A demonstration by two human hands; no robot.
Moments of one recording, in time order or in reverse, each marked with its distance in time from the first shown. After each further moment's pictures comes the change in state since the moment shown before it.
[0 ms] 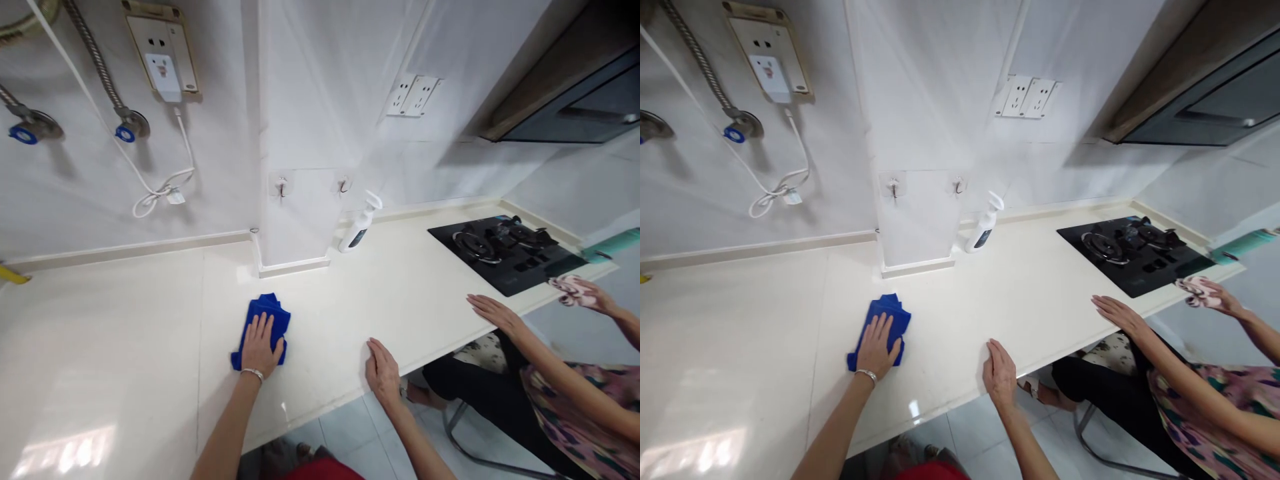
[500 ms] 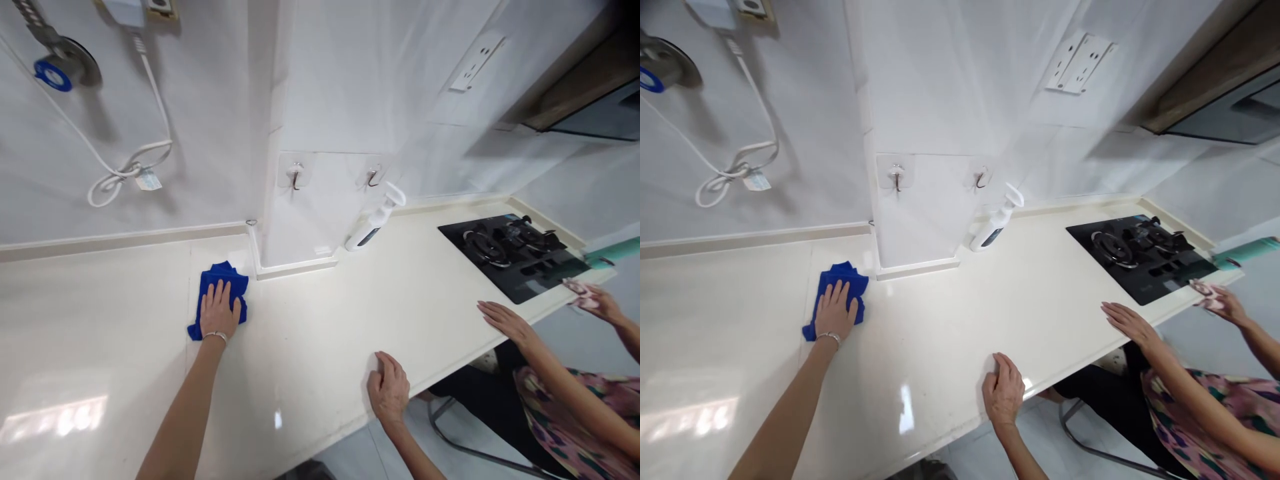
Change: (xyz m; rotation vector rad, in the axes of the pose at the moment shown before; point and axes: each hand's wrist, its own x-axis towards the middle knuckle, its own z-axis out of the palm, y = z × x) left_hand 0.108 -0.102 -0.015 0.012 -0.022 -0.301; right_hand 0.011 -0.034 0.006 -0.218 -0.022 0.234
